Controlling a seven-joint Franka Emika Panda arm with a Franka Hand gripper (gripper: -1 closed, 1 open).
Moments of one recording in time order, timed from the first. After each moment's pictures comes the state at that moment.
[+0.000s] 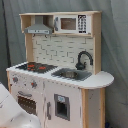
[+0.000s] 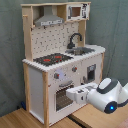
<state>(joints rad) -0.98 -0.55 2.31 -1.91 -1.15 1.79 -0.15</state>
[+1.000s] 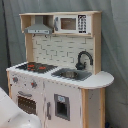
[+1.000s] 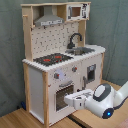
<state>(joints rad) -1.02 -0.64 2.30 -1.98 -1.22 1.97 0.03</state>
